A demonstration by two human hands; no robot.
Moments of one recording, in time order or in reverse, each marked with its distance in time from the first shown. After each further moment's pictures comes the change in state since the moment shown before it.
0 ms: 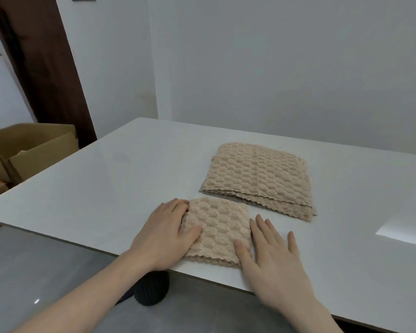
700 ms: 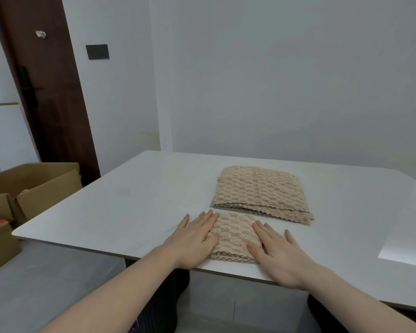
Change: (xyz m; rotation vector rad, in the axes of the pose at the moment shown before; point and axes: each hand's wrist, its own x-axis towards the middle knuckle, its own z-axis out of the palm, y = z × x) left_hand 0.002 0.001 -0.002 0.153 -0.290 0.137; right_hand 0.005 0.002 -0.009 -0.060 -0.103 -0.116
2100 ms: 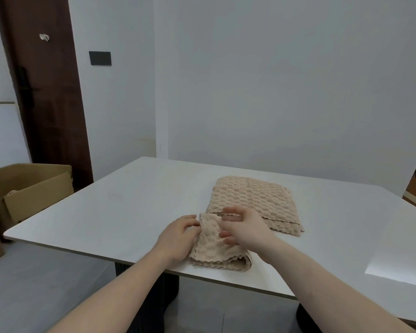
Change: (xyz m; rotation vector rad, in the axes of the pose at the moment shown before) left_hand 0.001 -0.012 -0.006 -0.572 0.334 -0.171; right_hand 0.025 -0.072 -0.048 0.997 0.157 0.080
